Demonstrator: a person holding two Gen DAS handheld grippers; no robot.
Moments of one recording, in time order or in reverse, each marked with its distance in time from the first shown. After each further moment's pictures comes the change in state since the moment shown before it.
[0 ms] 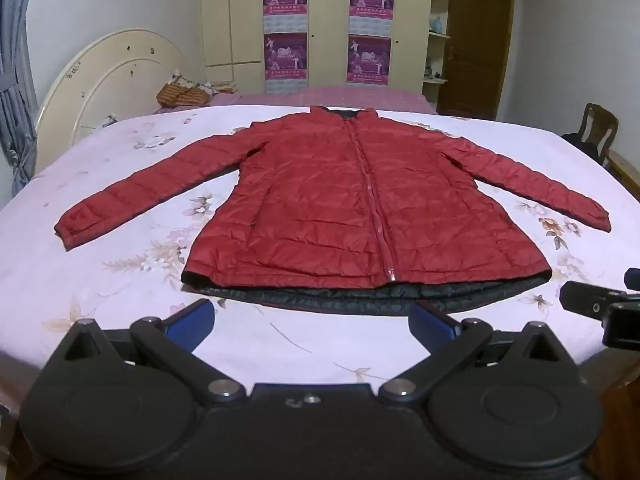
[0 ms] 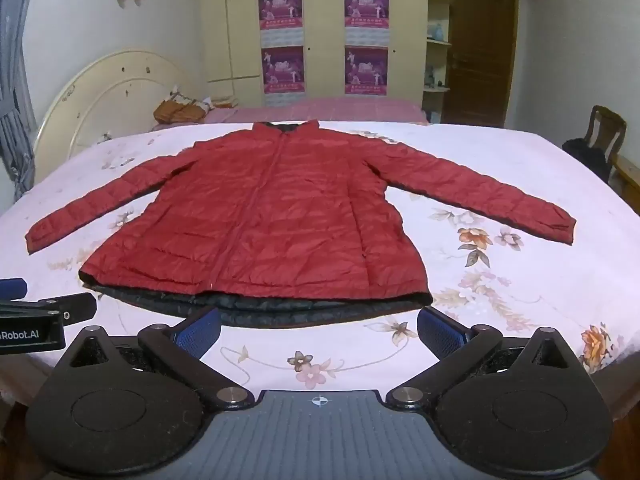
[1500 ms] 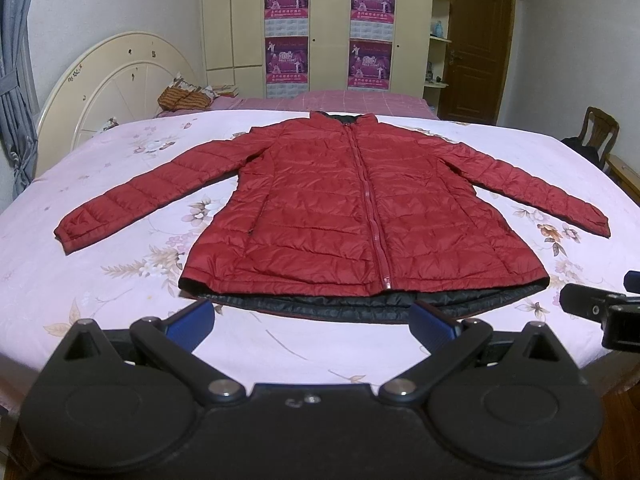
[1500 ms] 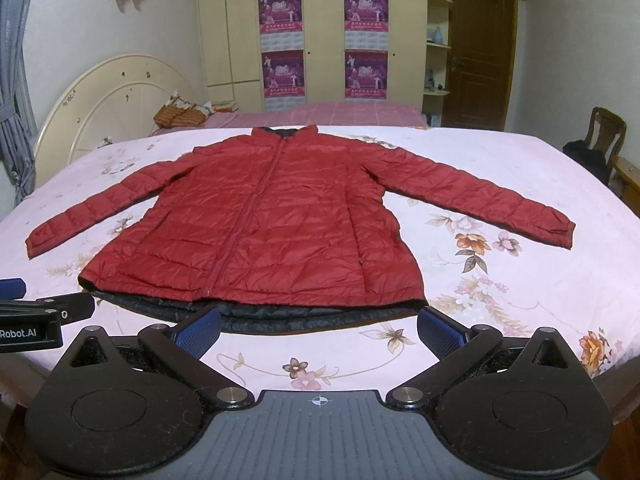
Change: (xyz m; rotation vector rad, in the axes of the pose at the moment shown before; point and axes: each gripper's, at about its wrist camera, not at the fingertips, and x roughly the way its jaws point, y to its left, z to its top) left arm -0.003 -0.004 0.007 -0.021 -0.005 0.001; right arm -0.003 -0.004 0.004 0.002 -0.014 -0.006
